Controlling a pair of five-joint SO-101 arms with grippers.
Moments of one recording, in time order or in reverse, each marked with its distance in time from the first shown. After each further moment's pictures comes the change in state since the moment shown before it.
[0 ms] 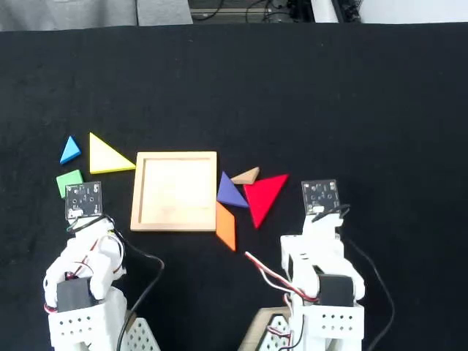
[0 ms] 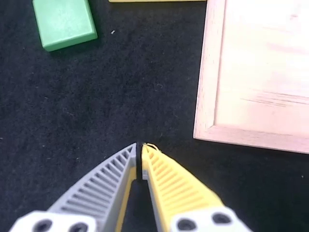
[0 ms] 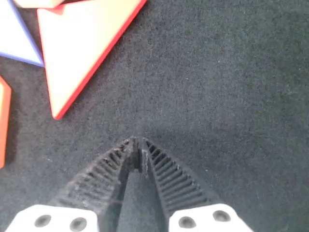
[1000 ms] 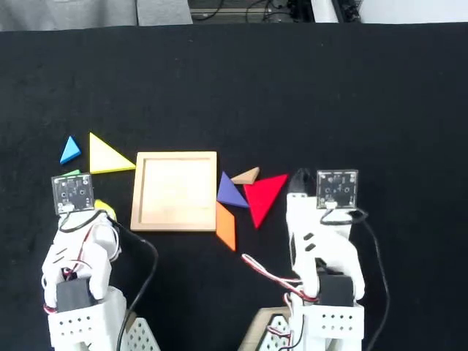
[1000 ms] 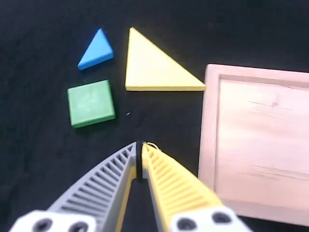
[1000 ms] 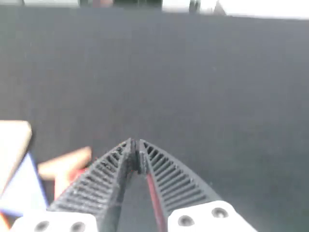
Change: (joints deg) left arm -0.5 0.0 -0.2 -17.0 -0.9; right arm 0.0 0.0 0.0 -36.8 0.2
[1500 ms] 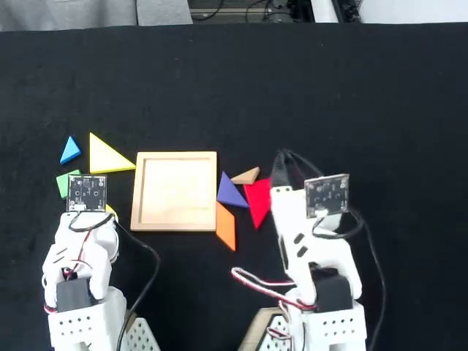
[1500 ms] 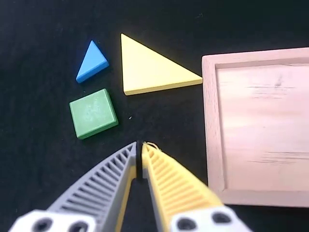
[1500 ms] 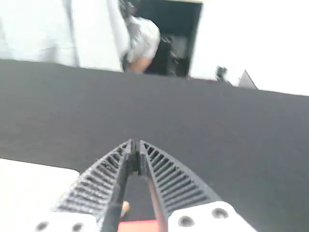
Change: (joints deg) left arm 0.0 0.0 0.2 0.0 -8.7; right arm -10.9 0.0 -5.7 -5.4 0.0
